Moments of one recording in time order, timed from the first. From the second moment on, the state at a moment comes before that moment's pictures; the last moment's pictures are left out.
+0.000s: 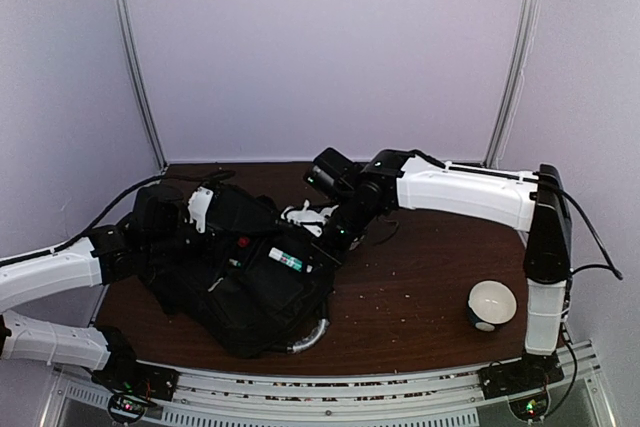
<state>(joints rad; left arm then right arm) -0.71 1.01 0.64 -0.16 -0.02 -0.22 0.98 1.98 1.78 -0.91 -0.39 -0.14</state>
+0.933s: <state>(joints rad) -0.71 0.99 0.63 -0.16 -0.02 -0.23 1.00 2.30 2.15 -0.86 -0.31 0.32</state>
